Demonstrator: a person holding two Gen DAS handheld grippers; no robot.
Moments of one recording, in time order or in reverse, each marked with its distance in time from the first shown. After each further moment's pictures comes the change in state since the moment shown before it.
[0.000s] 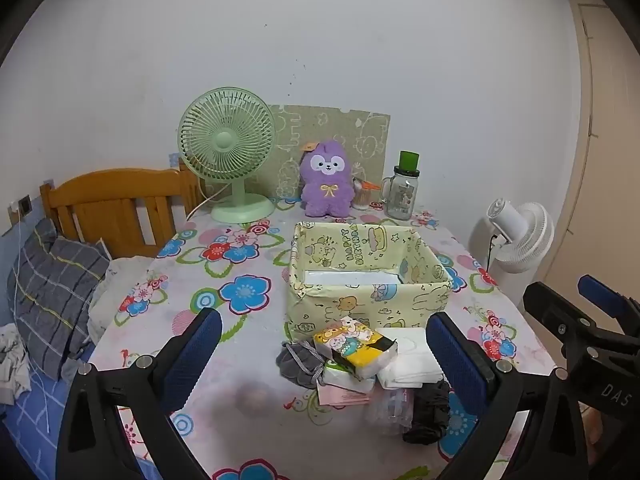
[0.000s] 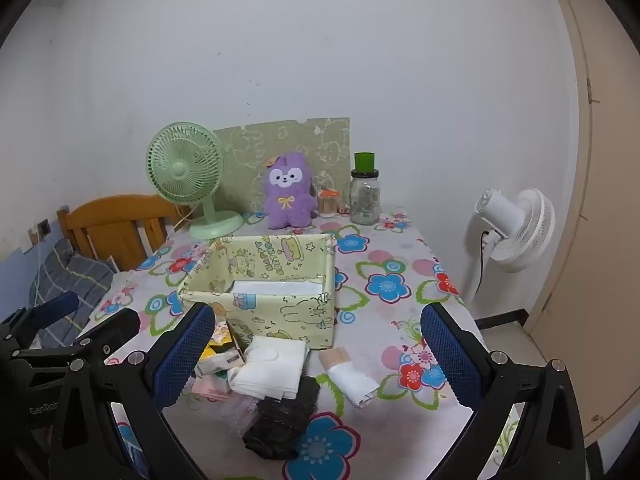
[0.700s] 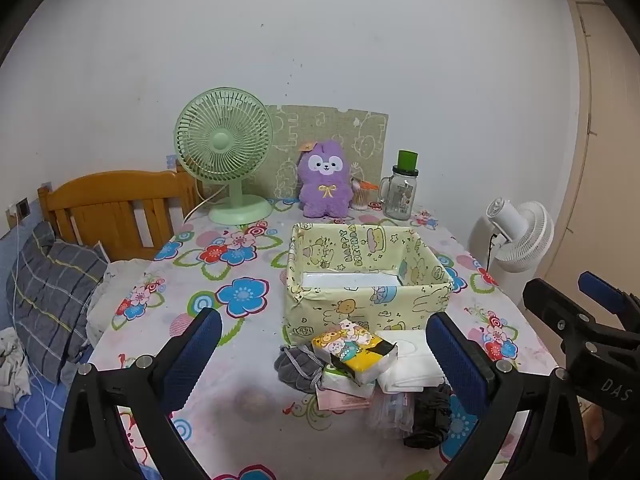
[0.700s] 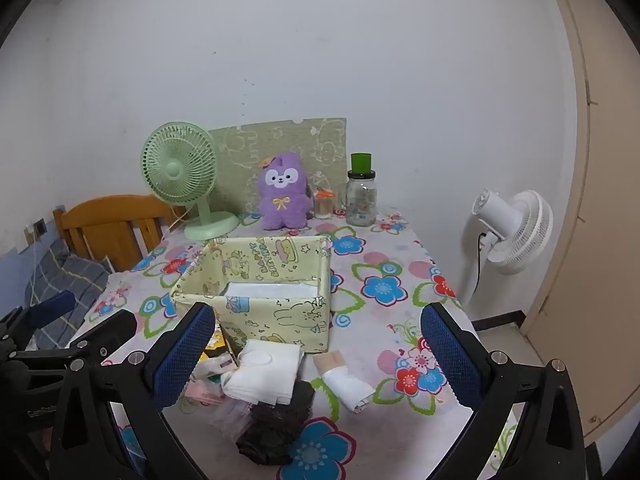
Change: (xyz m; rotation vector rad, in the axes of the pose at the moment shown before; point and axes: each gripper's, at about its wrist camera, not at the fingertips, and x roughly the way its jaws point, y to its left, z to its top) left arm 0.006 -0.002 -0.001 0.012 0.007 -0.004; right arm 0.005 -0.001 0.000 -0.011 0.005 -0.016
